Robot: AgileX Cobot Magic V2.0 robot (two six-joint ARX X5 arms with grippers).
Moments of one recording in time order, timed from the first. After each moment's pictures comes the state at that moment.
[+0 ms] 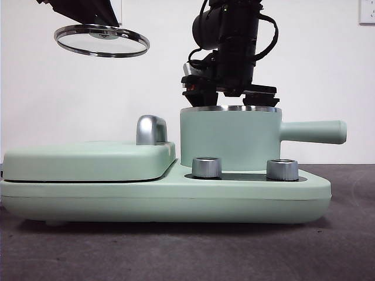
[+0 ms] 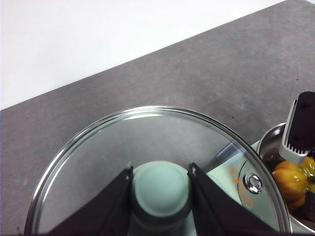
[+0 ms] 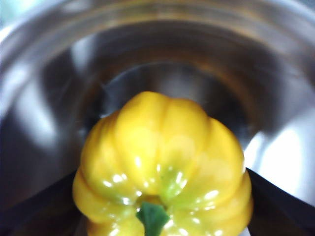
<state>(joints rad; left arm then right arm) -0.26 1.54 1.61 -0.58 0.24 0.17 0.53 2.12 2.00 -1.25 -0.02 0.10</state>
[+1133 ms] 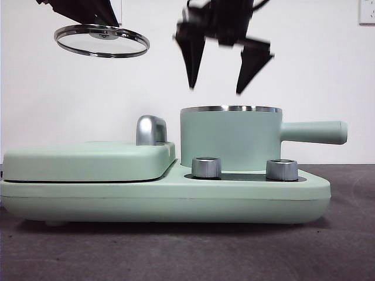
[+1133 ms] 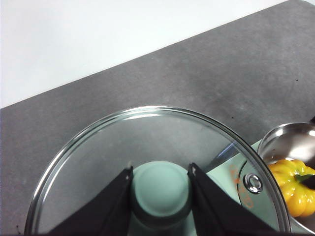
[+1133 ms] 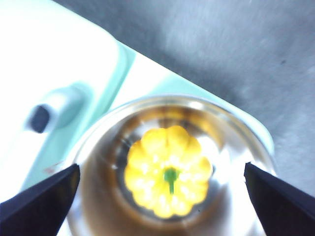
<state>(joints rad) -0.26 1.54 1.61 -0.58 0.24 0.16 0.54 2.09 2.28 -1.34 -0.02 0.10</state>
